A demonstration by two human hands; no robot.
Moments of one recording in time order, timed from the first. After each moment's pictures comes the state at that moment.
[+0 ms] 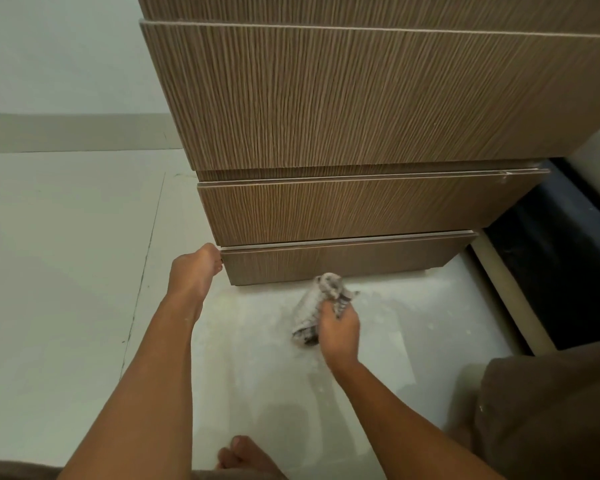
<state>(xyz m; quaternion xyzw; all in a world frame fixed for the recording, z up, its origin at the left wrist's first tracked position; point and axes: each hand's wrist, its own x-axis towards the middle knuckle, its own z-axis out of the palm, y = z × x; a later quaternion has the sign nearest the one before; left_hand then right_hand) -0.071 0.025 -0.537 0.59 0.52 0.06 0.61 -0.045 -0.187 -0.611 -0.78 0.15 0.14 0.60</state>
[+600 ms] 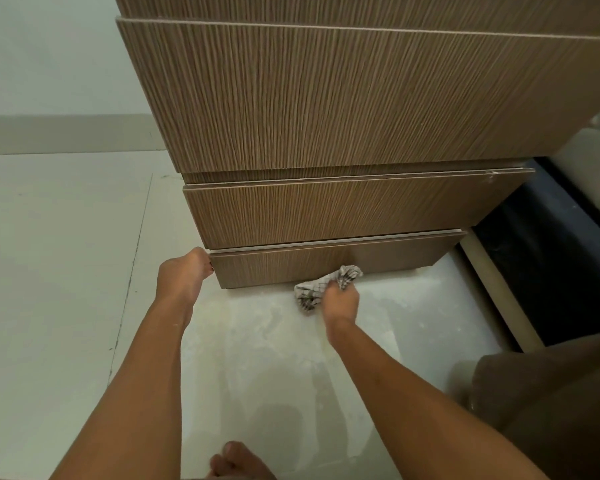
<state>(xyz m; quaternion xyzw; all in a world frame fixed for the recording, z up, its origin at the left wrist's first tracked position) -0.069 0.021 -0.538 0.58 0.53 0.08 0.61 0.015 -0.178 -0.633 -0.75 0.25 0.11 0.60</state>
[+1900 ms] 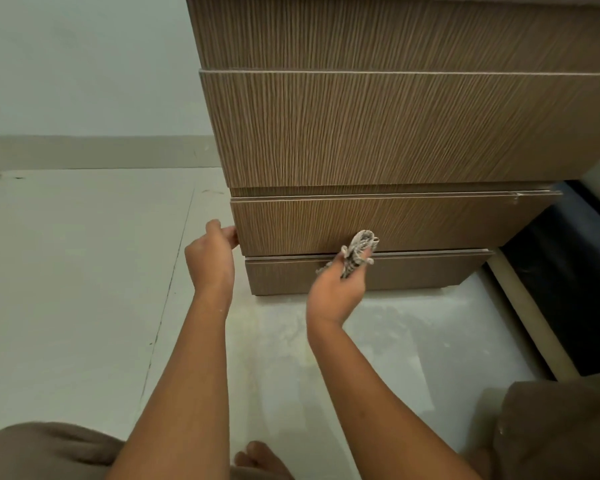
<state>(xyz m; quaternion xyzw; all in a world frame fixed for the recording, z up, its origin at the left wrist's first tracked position) -0.070 0.000 -0.474 0.56 0.48 0.27 0.61 -0.033 -0.111 -0.534 -0.66 0.18 -0.06 0.73</state>
